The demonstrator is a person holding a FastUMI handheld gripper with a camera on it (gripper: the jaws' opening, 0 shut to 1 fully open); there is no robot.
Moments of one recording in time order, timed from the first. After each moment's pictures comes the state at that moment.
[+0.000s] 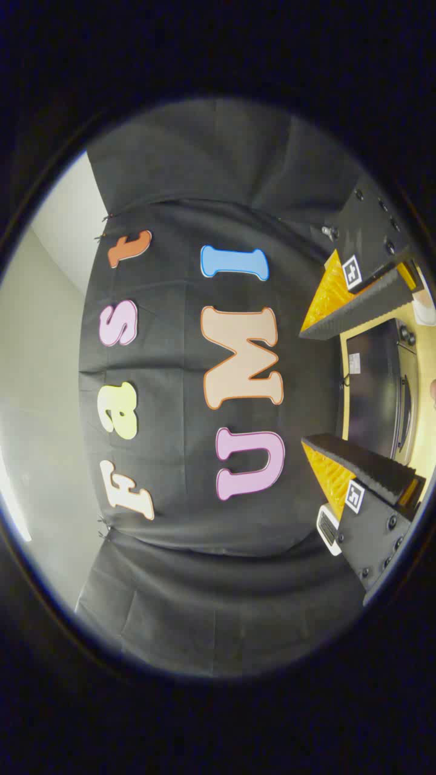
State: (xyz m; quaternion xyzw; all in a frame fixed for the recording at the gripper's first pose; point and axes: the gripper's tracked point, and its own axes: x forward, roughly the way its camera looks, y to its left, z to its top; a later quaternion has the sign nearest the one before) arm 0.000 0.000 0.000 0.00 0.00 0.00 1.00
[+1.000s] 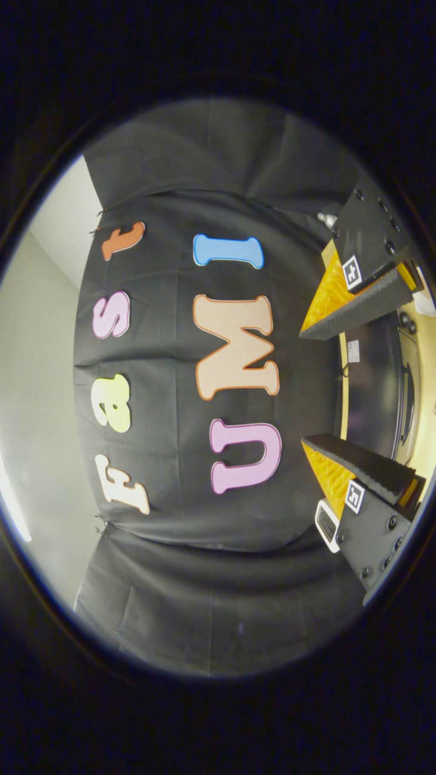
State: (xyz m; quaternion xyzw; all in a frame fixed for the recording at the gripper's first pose) arm 0.021 0.028 -0.038 0.02 0.01 0.02 1.00
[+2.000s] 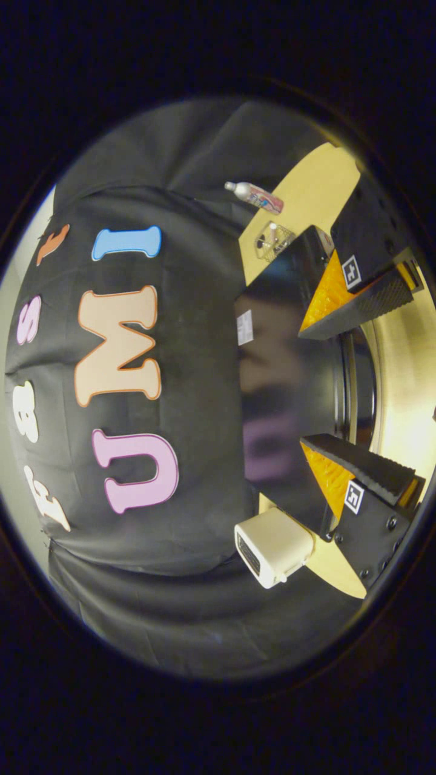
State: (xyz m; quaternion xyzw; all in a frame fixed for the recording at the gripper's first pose) arm 0.045 0.038 -0.289 0.01 0.20 -0.01 0.98
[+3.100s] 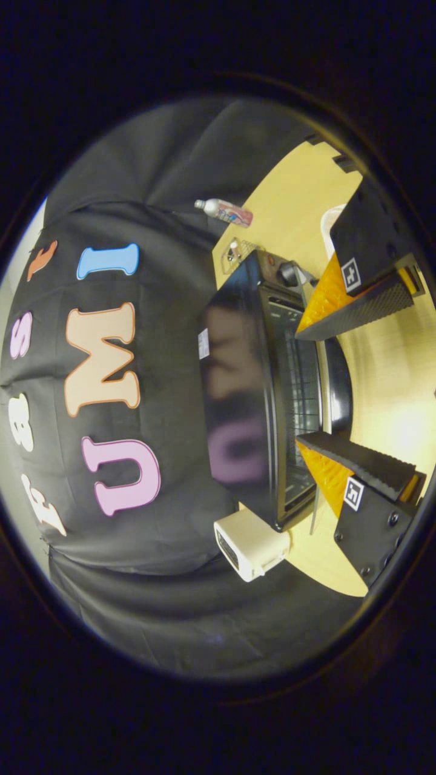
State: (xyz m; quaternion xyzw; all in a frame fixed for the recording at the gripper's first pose) arm -0.033 0.024 -0.310 0.02 0.23 -0.03 0.97
